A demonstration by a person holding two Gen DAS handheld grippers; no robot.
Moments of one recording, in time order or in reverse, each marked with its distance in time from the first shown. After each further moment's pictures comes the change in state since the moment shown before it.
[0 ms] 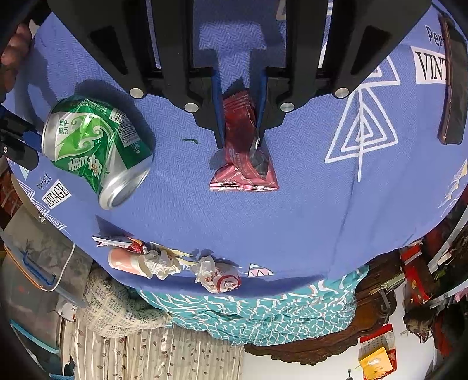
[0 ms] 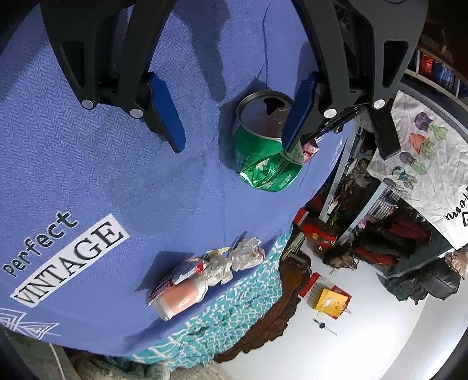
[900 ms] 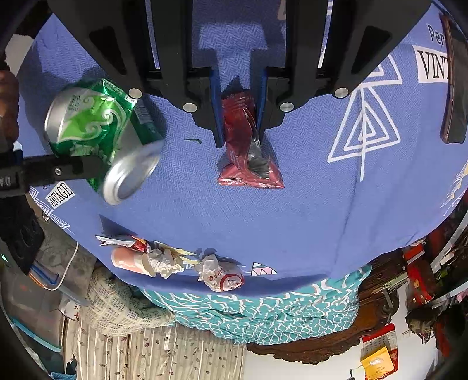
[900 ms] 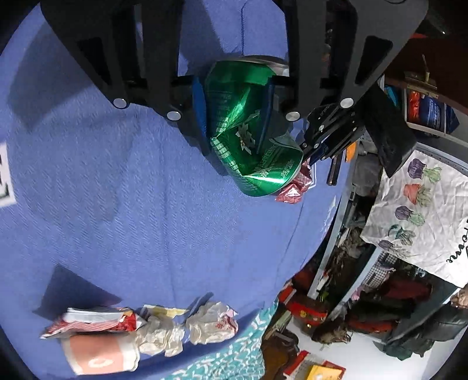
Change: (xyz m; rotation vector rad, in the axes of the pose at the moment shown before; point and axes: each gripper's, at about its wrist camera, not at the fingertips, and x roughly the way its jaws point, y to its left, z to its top) left arm 0.000 0.000 0.001 0.004 -0.004 -0.016; right arm 0.094 0.040 0.037 -0.089 0.423 0.055
